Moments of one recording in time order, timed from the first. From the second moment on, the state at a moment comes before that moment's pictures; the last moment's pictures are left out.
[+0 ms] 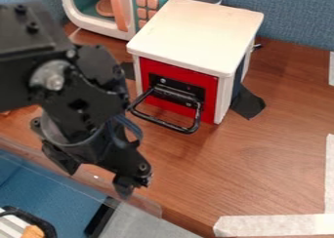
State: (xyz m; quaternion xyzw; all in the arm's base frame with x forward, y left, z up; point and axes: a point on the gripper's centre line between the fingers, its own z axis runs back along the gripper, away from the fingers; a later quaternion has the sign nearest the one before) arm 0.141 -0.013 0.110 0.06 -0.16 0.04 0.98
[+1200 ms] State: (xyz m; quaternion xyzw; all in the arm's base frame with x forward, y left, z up) arm 0.192 -0.013 0.089 -0.01 -0.18 0.32 0.93
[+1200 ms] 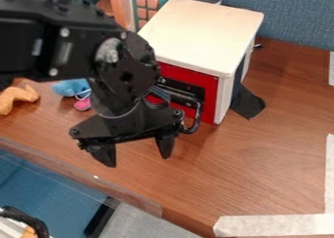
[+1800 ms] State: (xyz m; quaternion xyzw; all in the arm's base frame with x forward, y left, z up) arm 0.226 -0.011 0.086 0.01 -0.21 0.49 0.84
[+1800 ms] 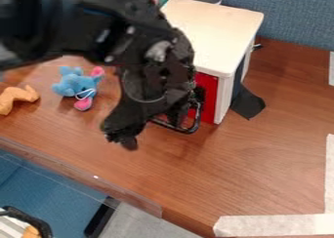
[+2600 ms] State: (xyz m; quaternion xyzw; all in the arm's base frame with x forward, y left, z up) arm 0.259 0.008 0.065 -0.02 -0.18 0.57 0.80
